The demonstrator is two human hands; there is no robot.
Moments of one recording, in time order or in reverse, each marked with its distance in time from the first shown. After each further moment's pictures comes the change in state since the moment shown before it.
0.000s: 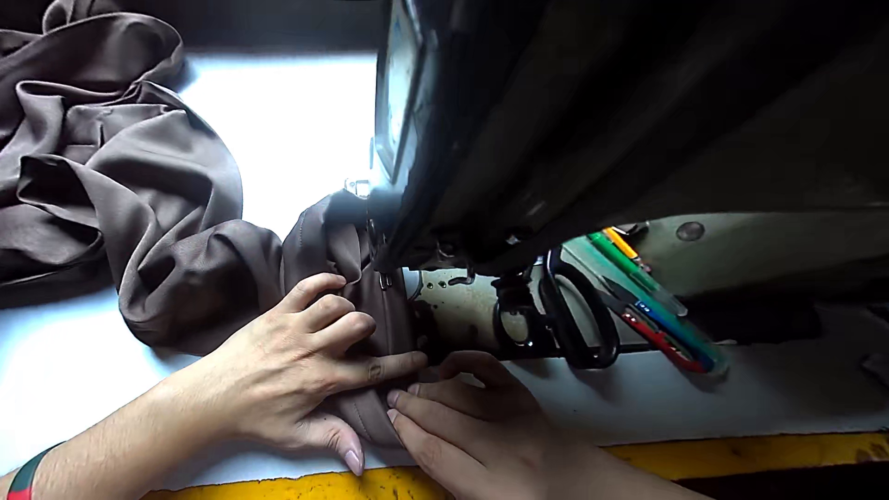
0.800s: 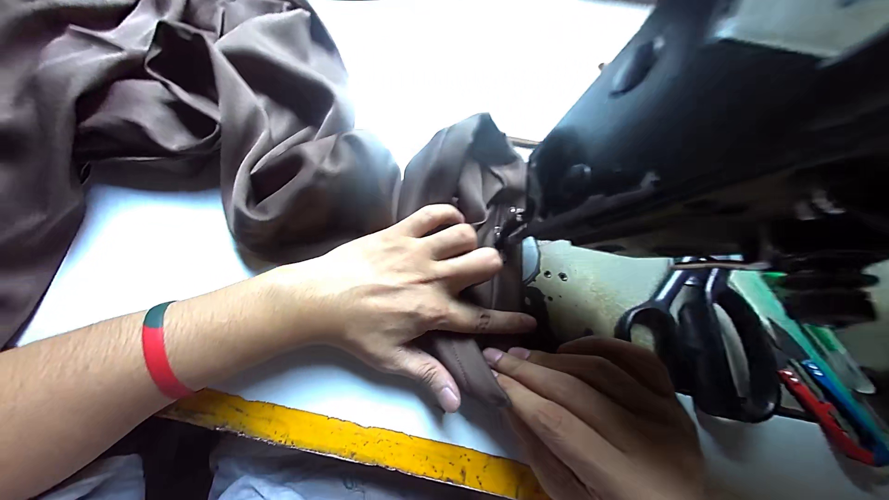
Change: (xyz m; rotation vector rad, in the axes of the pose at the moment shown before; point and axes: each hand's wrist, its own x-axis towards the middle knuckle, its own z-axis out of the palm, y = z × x) left_hand 0.014 -0.018 -0.006 0.005 0.009 0.018; right_hand -0.001 0.010 0.002 -0.024 0.002 0.110
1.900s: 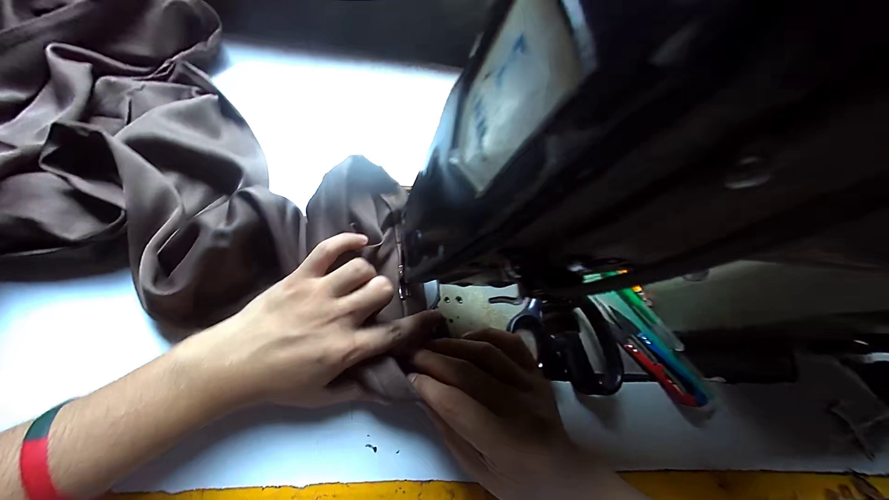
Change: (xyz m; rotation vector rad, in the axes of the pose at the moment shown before) left_hand 0.005 -0.001 -0.006 0.095 0.069 -0.034; right_hand 0.010 0.003 0.005 -0.021 0.083 0.097
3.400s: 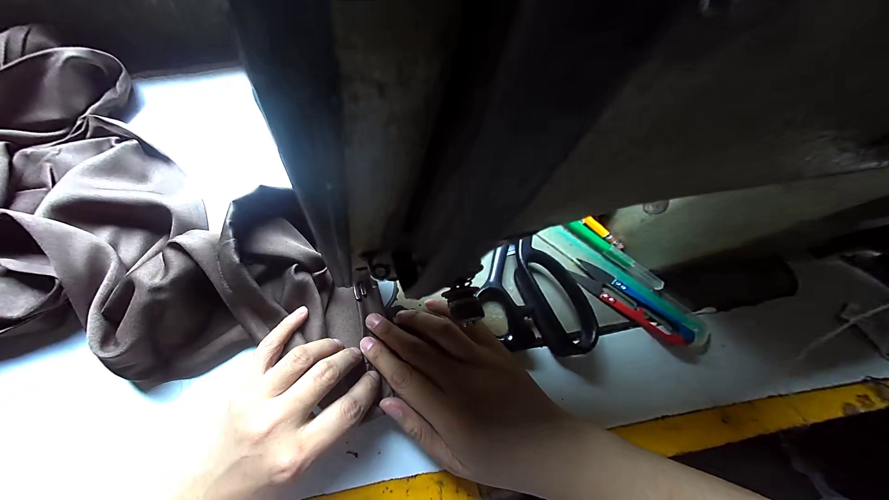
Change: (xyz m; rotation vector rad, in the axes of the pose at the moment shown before) left_hand -0.029 0.056 0.017 -0.121 0.144 -0.166; right_hand 0.006 -0.004 -0.004 -0.172 -0.198 0.052
